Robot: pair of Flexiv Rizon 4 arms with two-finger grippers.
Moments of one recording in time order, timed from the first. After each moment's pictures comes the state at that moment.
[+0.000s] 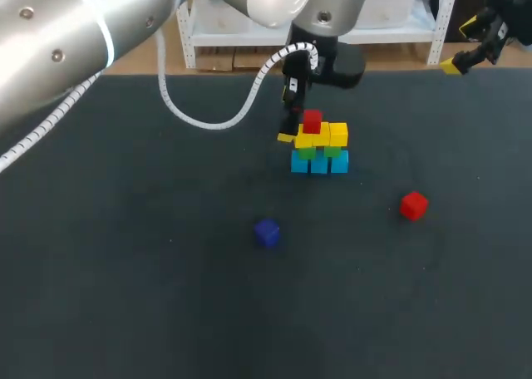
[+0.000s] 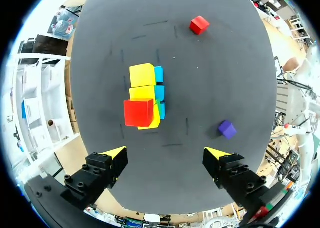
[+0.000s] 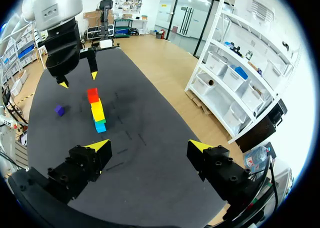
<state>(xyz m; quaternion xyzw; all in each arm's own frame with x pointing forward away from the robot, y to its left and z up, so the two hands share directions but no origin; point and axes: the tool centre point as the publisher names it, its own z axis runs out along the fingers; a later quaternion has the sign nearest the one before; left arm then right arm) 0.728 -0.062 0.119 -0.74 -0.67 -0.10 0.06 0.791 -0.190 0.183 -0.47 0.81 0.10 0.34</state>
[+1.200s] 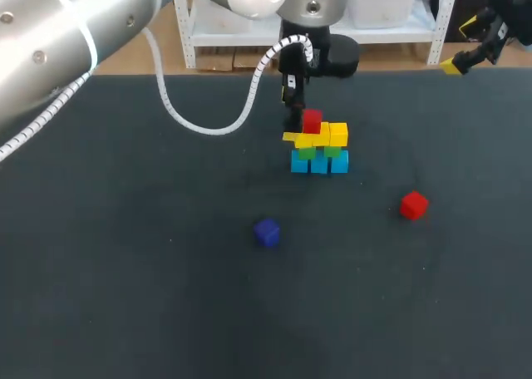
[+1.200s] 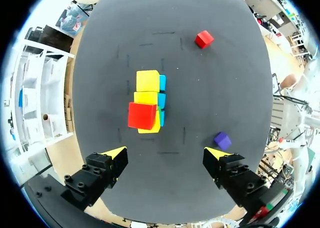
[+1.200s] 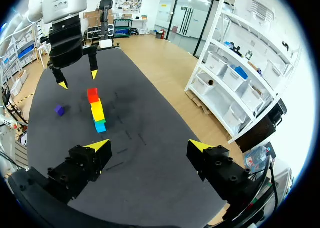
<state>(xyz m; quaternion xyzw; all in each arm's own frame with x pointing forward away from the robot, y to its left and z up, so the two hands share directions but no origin) 0.728 -0.068 0.119 -0.71 -0.70 -0.04 0.03 0.791 -0.190 0.183 -0.47 0.81 0.10 0.34</state>
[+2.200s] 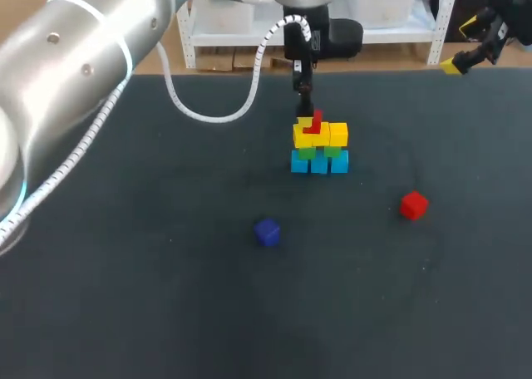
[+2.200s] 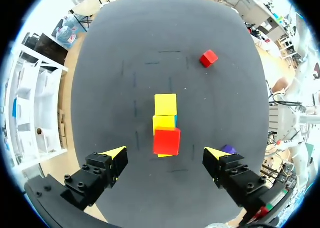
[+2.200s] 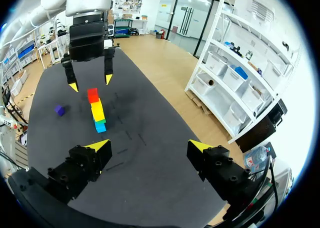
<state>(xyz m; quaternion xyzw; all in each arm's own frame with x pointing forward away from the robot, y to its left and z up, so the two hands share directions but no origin) 0.759 -0.095 0.110 -0.72 -0.69 0.03 0.01 0.791 -0.190 0.183 -0.47 0.81 0.10 0.34</state>
